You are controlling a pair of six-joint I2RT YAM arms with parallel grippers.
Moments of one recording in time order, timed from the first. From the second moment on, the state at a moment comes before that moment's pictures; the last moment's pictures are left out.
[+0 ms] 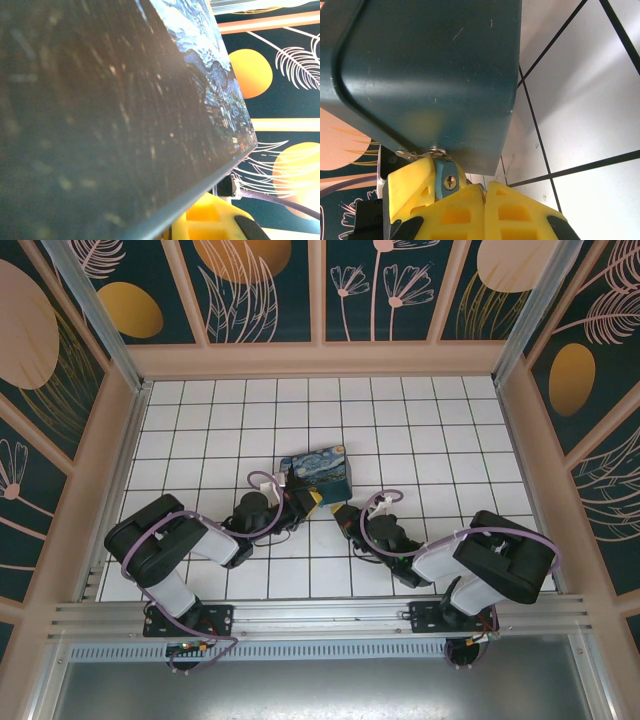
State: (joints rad) left arm -0.74 1.67 0.34 1.12 0.28 -1.42; right arm 0.98 1.49 0.21 1.00 0.21 1.53
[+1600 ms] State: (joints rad) left arm -0.73 1.67 0.35 1.14 0.26 -1.54; right arm 0.88 1.56 0.25 1.13 0.04 1.46
